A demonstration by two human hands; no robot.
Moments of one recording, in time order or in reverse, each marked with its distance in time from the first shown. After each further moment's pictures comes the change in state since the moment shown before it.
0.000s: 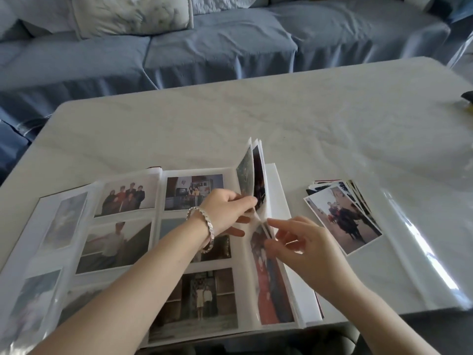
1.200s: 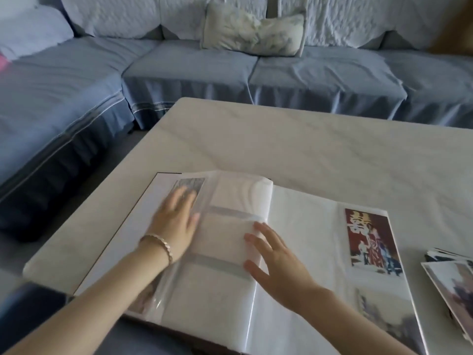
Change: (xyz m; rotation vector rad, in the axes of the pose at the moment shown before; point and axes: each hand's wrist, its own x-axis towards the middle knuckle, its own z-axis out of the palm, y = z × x) left_hand -0.070 -0.149 -0.203 0.777 0.616 0.119; right_hand 0.054 -0.031 0.181 -0.635 -0.558 -0.345
